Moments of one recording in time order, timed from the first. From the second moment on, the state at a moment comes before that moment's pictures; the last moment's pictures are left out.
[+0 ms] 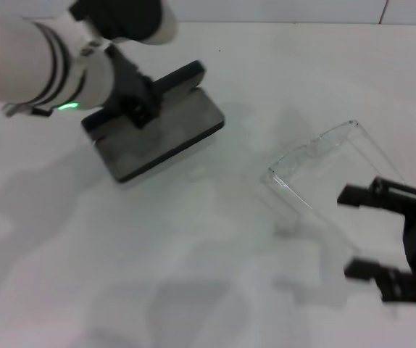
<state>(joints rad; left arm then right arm) -0.43 -2.09 1.70 1.72 2.83 1.26 -2.52 0.41 2.01 -0.92 -0.36 -1.59 -2.02 0.89</state>
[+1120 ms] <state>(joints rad) -0.55 -2.09 1.92 1.49 2.75 1.07 -2.16 0.38 2.01 -0.96 -0.35 -1.61 -2.08 0.89</state>
